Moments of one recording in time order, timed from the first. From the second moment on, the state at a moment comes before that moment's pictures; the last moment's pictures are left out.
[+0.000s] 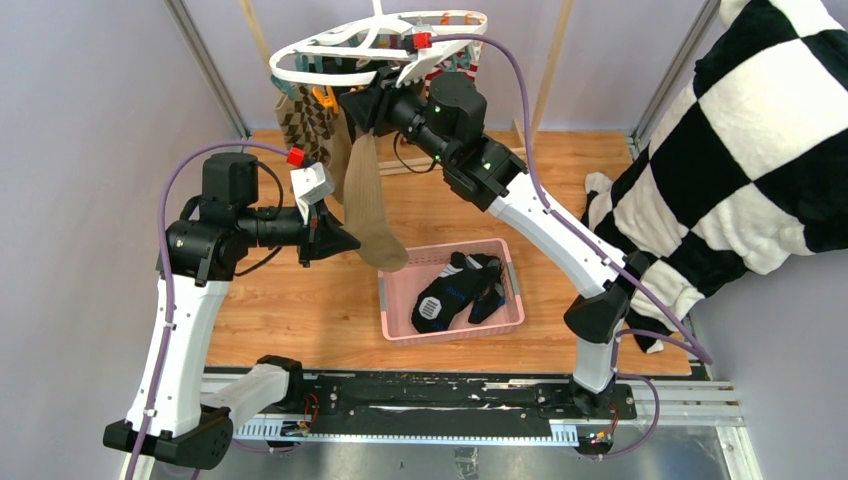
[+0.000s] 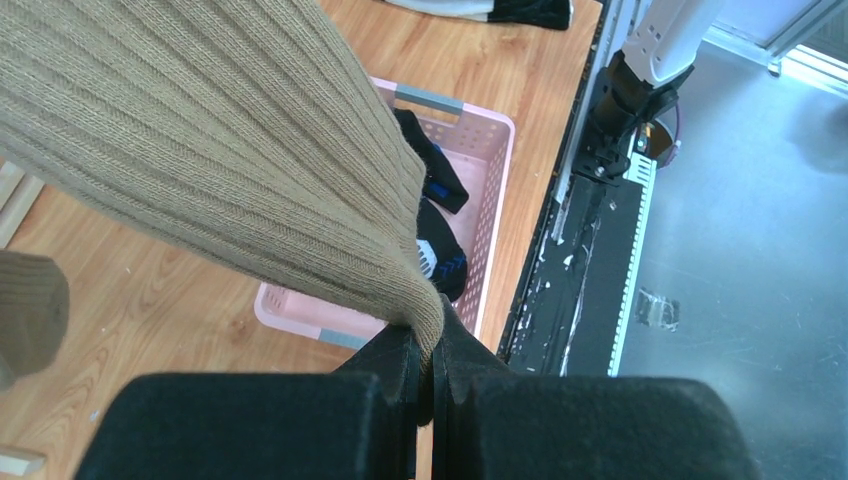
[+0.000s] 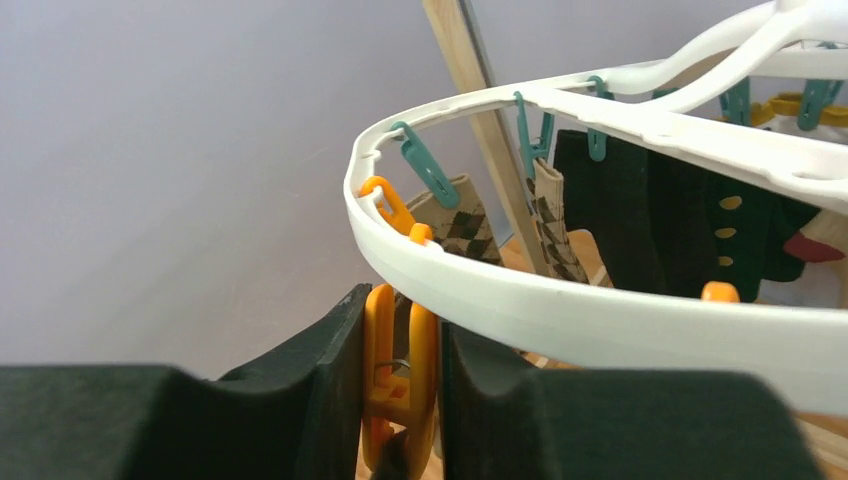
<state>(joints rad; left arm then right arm) -0.19 1.02 1.47 -1.09 1.00 0.41 0.89 1.85 2.17 -0.14 0.06 0.35</state>
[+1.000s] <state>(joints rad) -0.19 0.97 1.43 -1.09 0.95 0.46 0.80 1.36 1.21 0.30 -0.53 0.40</state>
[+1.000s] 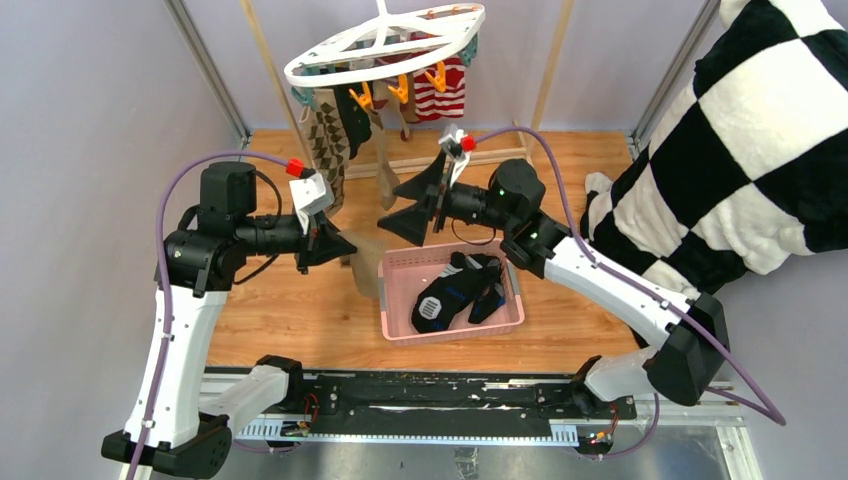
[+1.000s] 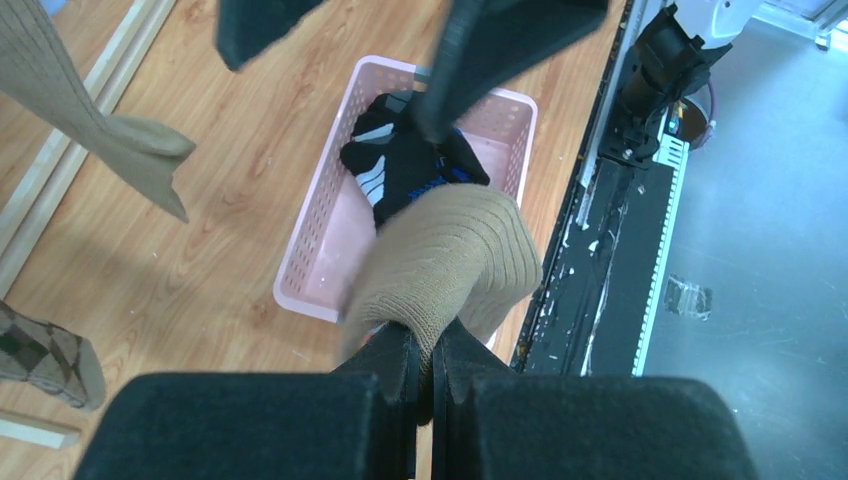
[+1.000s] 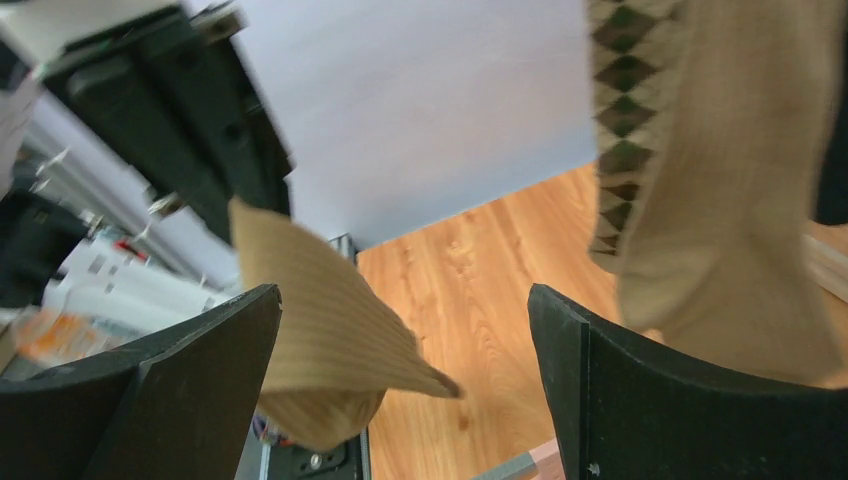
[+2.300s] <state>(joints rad) -0.20 0.98 1.45 -1.09 0.80 0.44 0.84 1.31 0.93 0.35 -0.65 0.31</state>
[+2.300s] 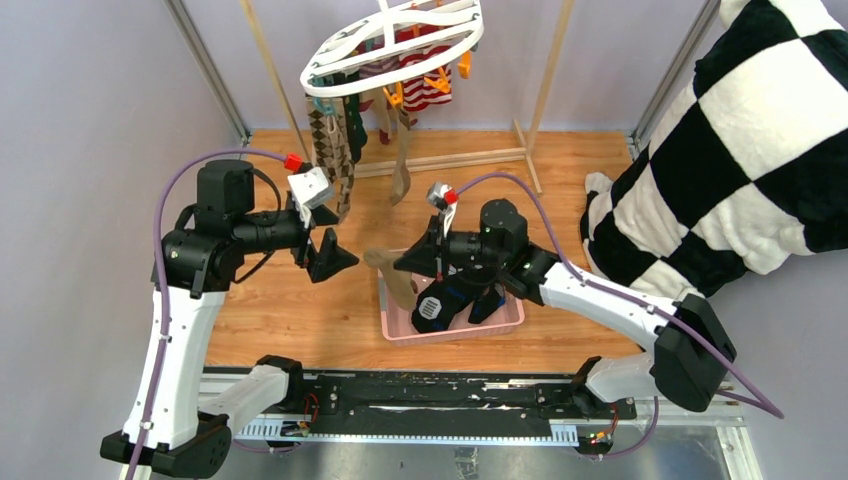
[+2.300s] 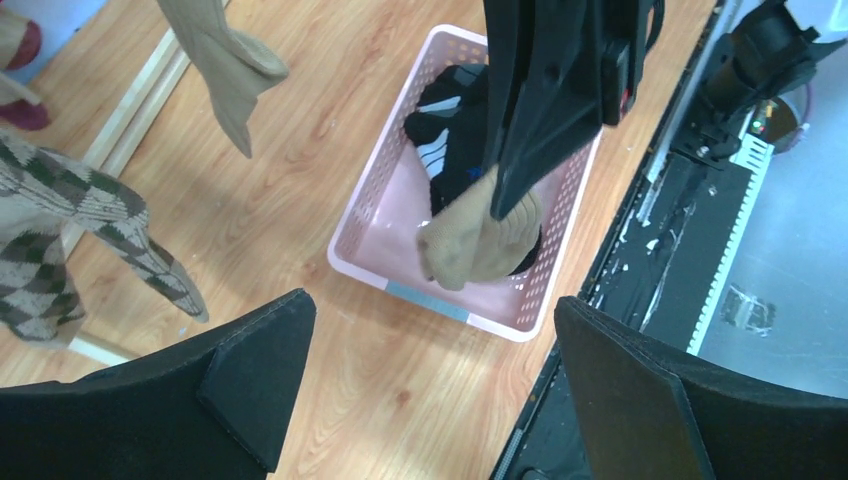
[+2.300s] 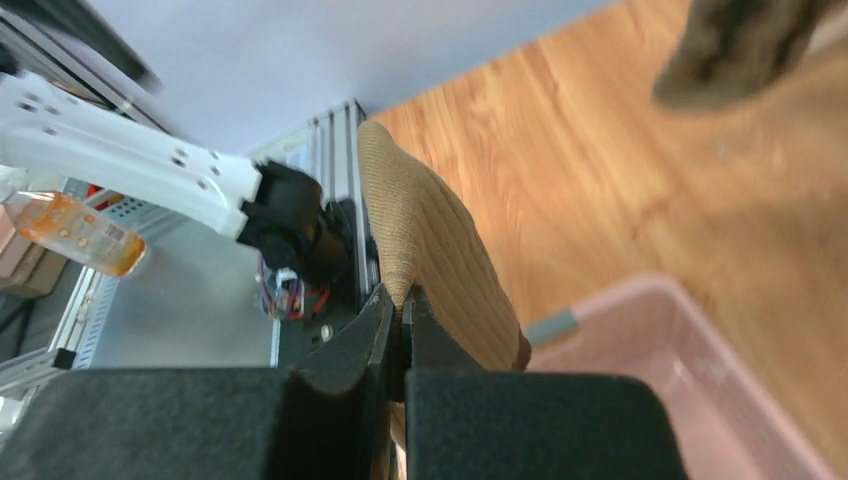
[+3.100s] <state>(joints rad) -0.20 0.98 1.47 -1.09 0.65 0.41 0.73 1.16 0.65 -0.02 0.12 0.42</state>
